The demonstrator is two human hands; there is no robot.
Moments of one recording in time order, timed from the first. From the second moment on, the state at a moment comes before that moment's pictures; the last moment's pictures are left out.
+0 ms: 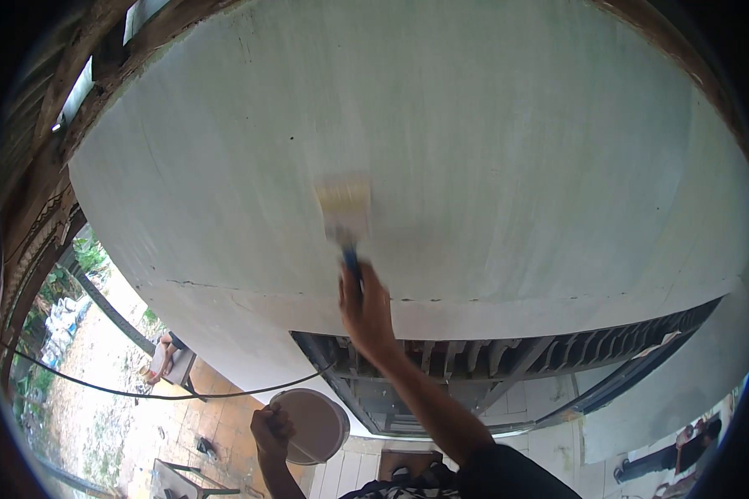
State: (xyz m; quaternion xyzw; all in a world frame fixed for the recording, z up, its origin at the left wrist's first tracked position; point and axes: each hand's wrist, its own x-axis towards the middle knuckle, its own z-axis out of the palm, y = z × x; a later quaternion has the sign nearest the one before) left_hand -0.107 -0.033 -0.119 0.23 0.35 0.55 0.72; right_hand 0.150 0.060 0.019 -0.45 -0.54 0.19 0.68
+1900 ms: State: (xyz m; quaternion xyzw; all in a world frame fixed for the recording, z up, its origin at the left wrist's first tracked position) left_hand -0.062 -0.004 -0.021 0.37 0.27 0.49 0.74; right_hand 0.165 0.014 0.027 -0.27 -0.96 -0.08 0.06
